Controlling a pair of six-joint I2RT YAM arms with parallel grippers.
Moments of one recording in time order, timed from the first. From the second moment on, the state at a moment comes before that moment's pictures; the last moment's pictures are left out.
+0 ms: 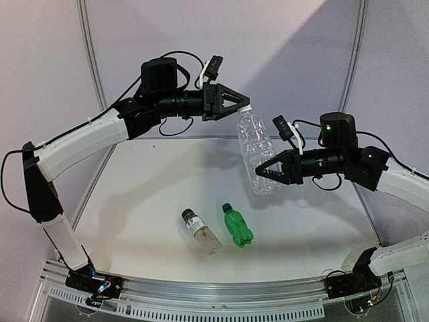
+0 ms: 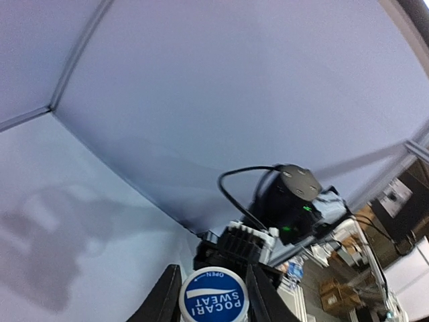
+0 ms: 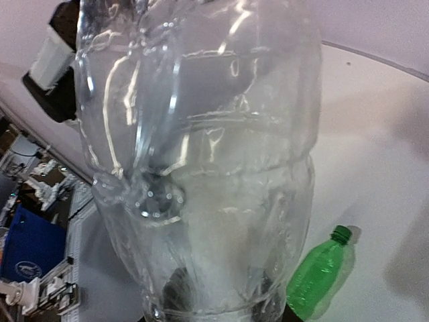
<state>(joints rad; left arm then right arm) -0.80 1.74 1.74 -0.03 0.66 -0.73 0.73 1.17 1.03 -0.24 -0.63 0.36</state>
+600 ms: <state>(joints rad) -0.88 1.84 1.83 -0.29 0.22 -0.91 0.77 1.21 1.10 -0.51 -0.19 0.26</state>
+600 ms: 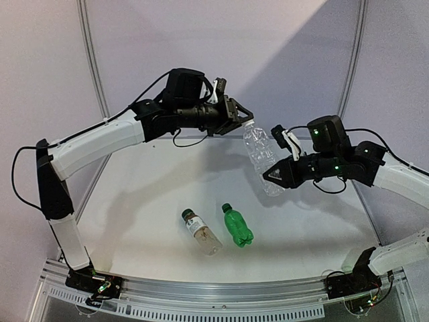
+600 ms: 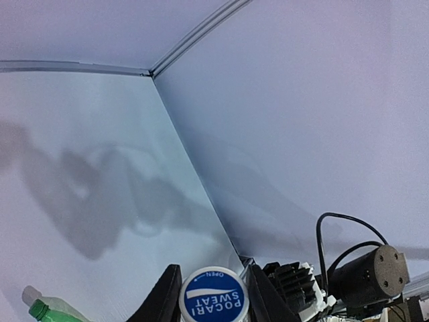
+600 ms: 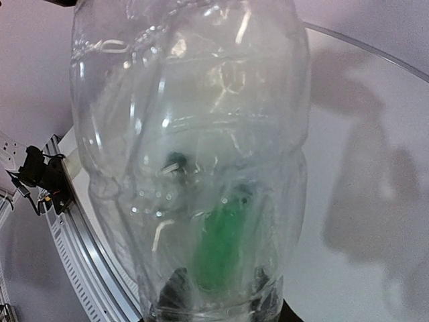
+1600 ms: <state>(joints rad) -0.84 1.63 1.64 -0.01 0.66 -0.63 0.75 1.02 0.94 -0.23 -0.62 0.37</state>
